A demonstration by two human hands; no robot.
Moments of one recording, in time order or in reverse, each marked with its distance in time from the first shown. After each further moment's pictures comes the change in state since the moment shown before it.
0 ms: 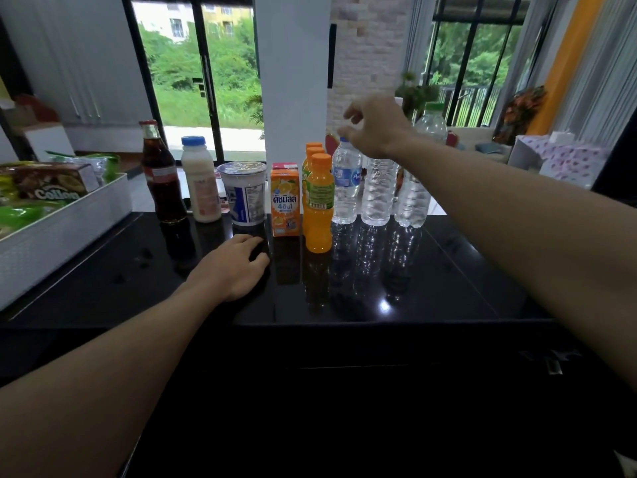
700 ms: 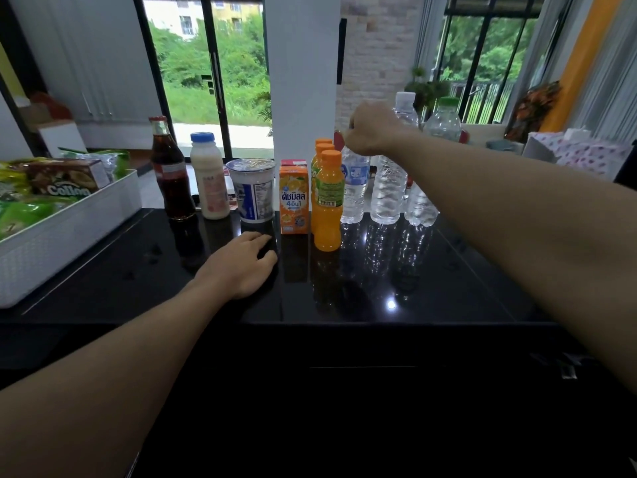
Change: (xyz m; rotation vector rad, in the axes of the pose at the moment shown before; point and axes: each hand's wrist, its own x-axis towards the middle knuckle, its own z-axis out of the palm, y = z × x) left_hand -0.001 0.000 0.000 0.009 -0.008 -0.007; right_hand 0.017 -0.015 0.021 -0.142 -0.171 0.124
